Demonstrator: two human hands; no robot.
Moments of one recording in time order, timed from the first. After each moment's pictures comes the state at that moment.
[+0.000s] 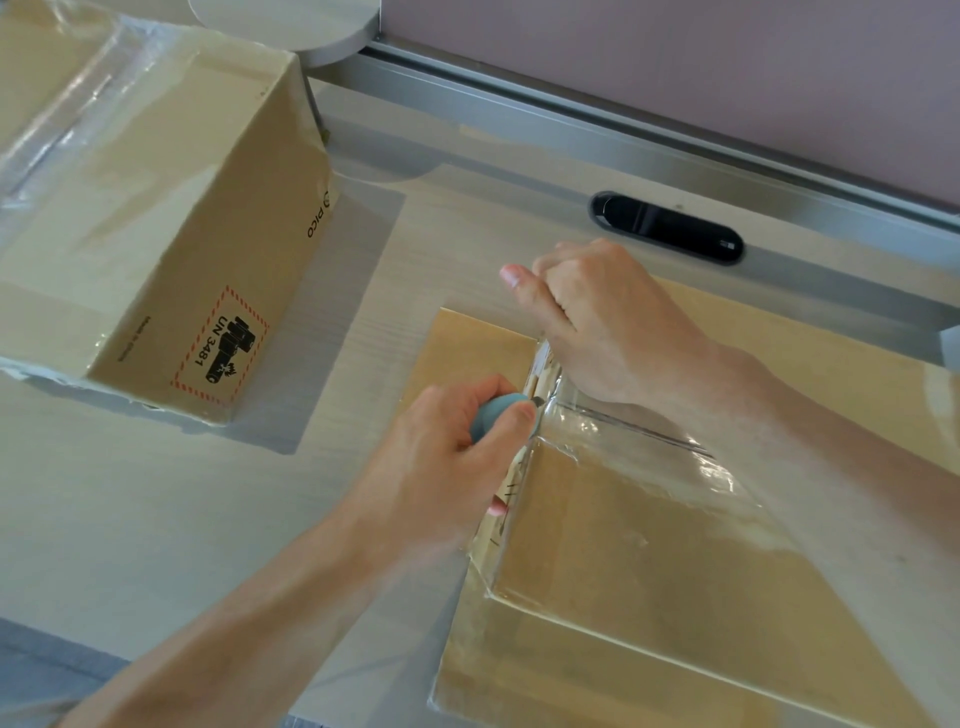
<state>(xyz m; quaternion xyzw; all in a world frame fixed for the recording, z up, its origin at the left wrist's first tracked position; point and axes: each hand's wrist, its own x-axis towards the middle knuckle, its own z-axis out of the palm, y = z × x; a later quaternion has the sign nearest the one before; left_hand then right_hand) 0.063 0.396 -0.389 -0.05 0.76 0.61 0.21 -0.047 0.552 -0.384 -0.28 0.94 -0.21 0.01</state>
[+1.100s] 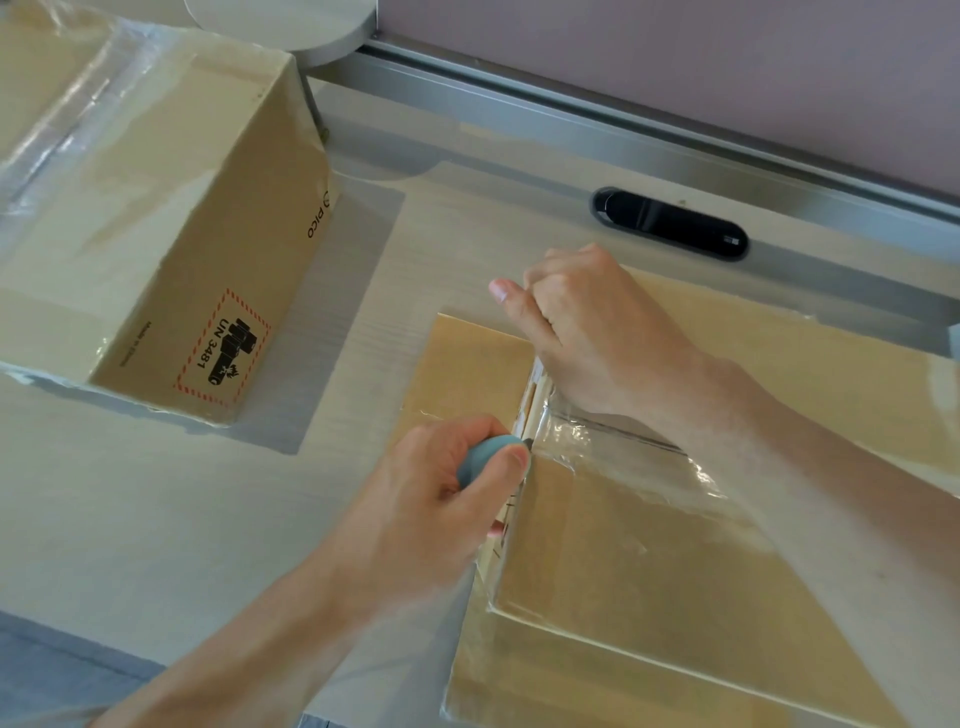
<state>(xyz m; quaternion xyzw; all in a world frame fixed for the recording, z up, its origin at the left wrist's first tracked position) 0.084 0.391 -0.384 -0.03 0.77 0.60 0.21 -0.044 0.547 -0.388 -0.31 0.94 -0.16 0.00</state>
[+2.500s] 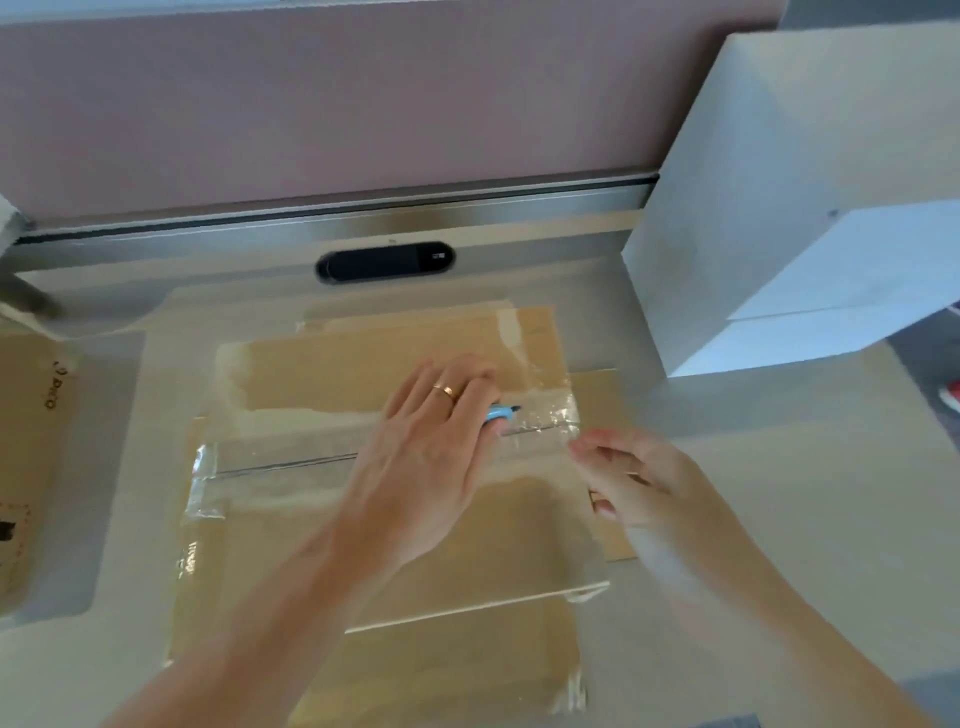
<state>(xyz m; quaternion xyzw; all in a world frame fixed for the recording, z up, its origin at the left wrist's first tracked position) 0.063 0.603 -0.371 0.38 0.90 0.23 -0.02 0.168 0.785 -0.350 0.36 0.68 -0.63 0.07</state>
